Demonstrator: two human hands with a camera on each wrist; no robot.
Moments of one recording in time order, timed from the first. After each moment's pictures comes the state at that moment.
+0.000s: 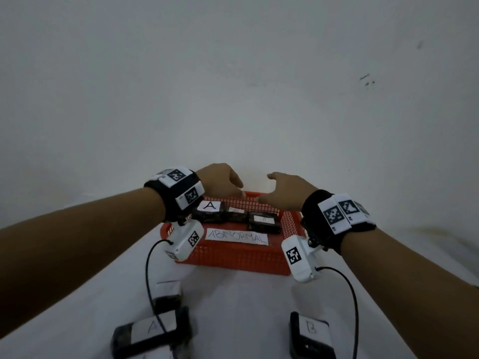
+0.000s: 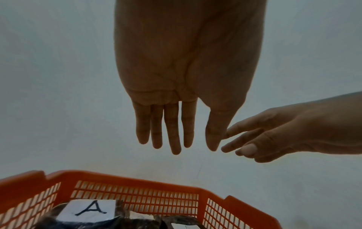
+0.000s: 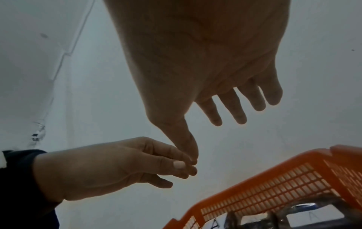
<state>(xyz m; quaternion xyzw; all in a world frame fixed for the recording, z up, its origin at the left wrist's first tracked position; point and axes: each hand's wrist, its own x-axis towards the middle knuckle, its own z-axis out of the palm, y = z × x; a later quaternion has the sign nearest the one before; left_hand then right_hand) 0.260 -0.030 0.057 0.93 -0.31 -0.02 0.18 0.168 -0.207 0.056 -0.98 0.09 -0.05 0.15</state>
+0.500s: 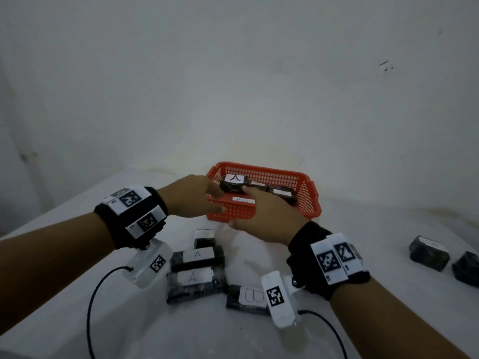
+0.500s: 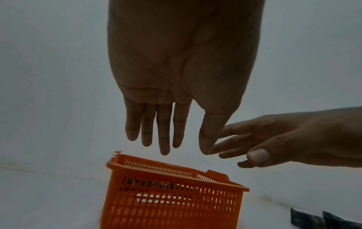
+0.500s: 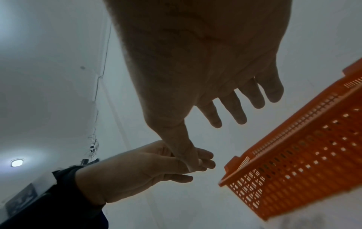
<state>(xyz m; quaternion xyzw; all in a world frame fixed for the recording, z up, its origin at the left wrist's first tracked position) 0.122 0.103 0.020 0.95 -0.29 -0.01 0.13 0.044 -0.088 0.003 -0.96 -0.06 -0.04 0.26</state>
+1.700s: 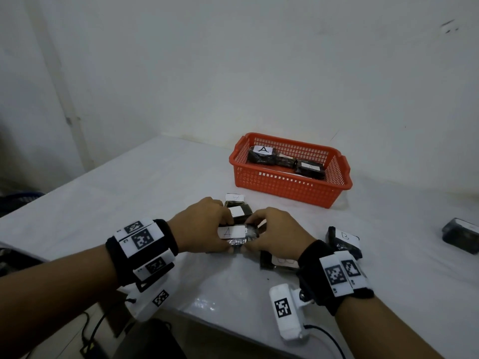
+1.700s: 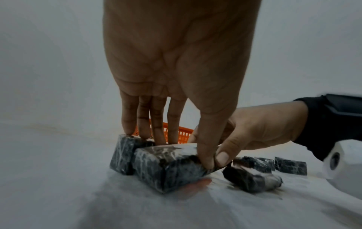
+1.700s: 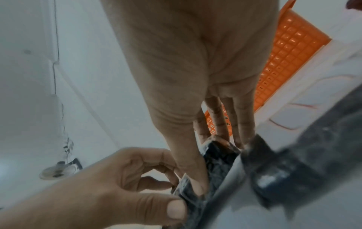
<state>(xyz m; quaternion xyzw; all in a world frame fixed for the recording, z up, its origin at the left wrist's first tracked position) 0.041 0.149 -0.075 0.95 -0.28 -0.02 0.09 0.012 -0.055 -0.085 -0.95 -0.08 0.03 0.29</state>
